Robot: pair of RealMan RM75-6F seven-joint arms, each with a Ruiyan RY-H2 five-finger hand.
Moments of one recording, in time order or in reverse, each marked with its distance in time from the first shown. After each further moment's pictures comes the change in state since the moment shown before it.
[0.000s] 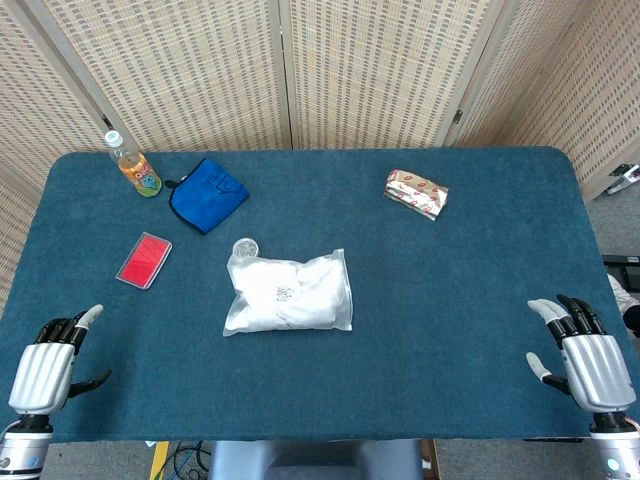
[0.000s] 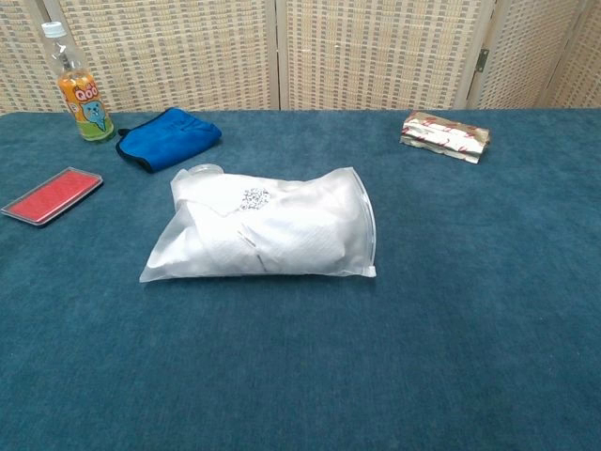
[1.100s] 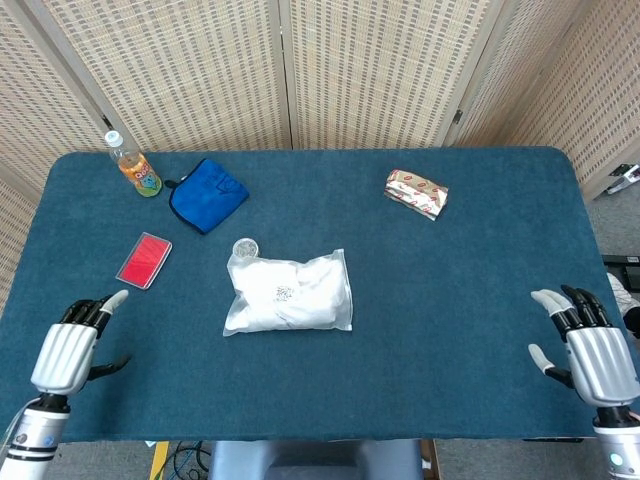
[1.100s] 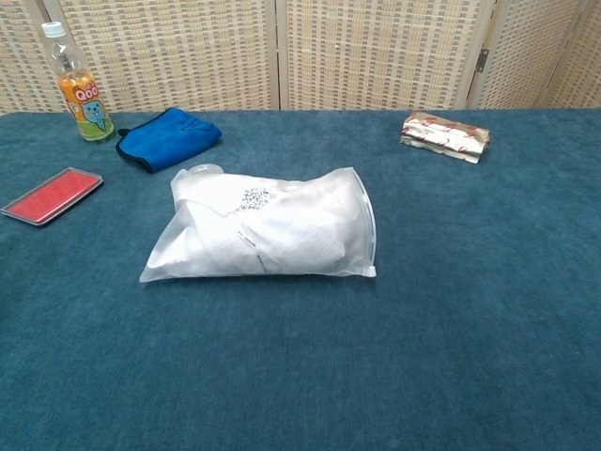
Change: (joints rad) left arm -0.104 -0.004 -0.042 0.000 0.039 -0.081 -0.034; right arm 0.010 0.023 0.029 -0.022 -0.004 0.025 -0.011
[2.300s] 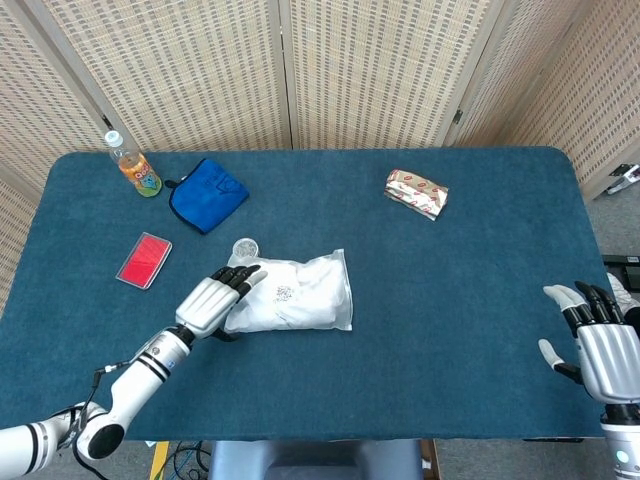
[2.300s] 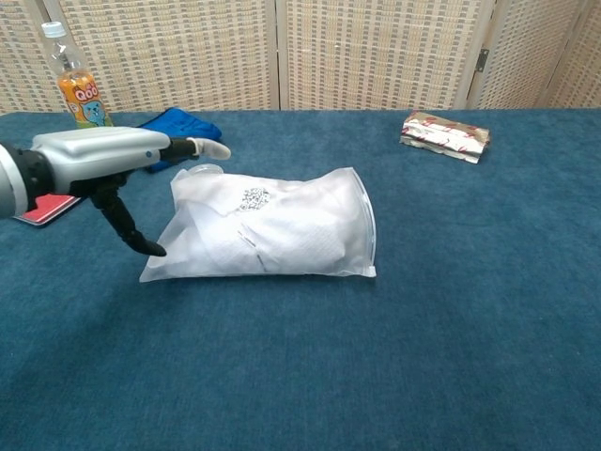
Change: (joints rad) left arm -0.494 -0.177 -0.115 0.006 -0.316 -0.580 0.185; right arm -0.006 0.015 0.015 -0.020 0.046 0.000 -0.027
